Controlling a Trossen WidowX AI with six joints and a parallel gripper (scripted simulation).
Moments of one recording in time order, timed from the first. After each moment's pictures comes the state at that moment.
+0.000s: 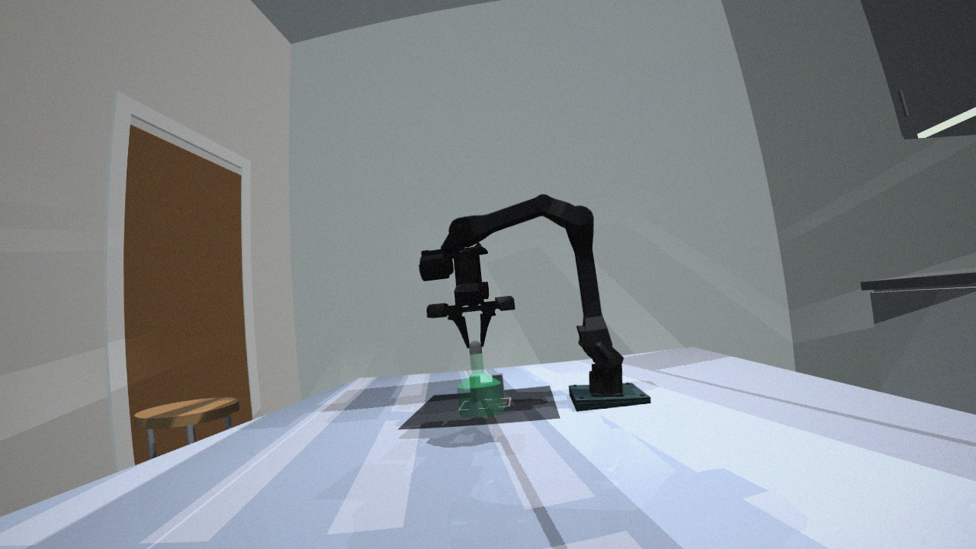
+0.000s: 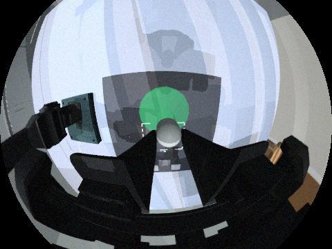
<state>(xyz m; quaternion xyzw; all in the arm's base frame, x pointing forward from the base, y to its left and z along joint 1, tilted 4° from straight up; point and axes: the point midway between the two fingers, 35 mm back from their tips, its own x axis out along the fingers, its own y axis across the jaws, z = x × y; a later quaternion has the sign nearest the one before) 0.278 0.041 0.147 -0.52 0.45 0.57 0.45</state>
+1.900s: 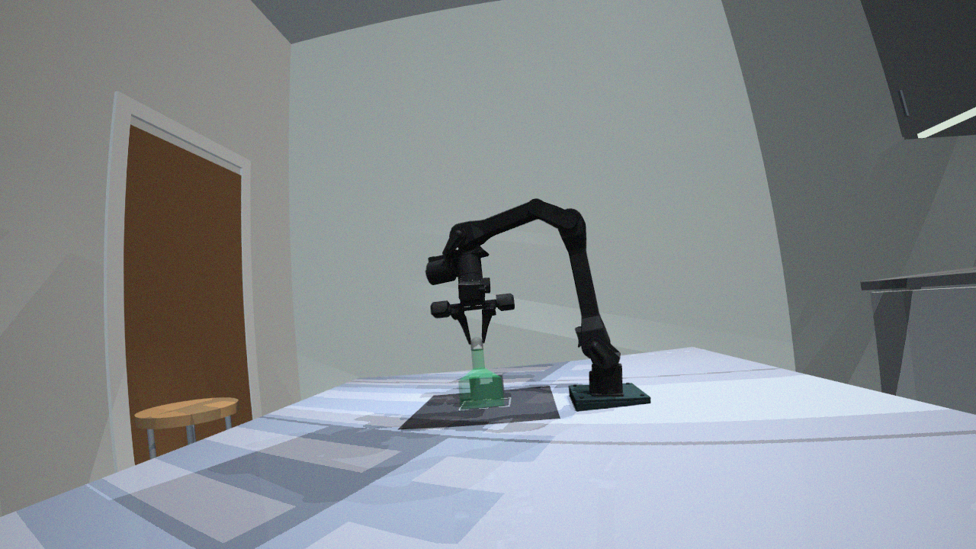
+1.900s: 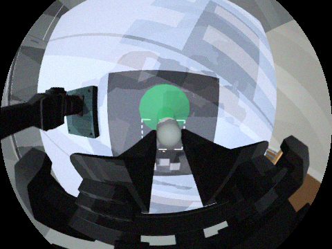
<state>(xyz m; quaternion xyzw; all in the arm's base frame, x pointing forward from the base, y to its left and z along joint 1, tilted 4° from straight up) 0.285 0.006 0.151 -0.48 0.41 0.62 0.47</state>
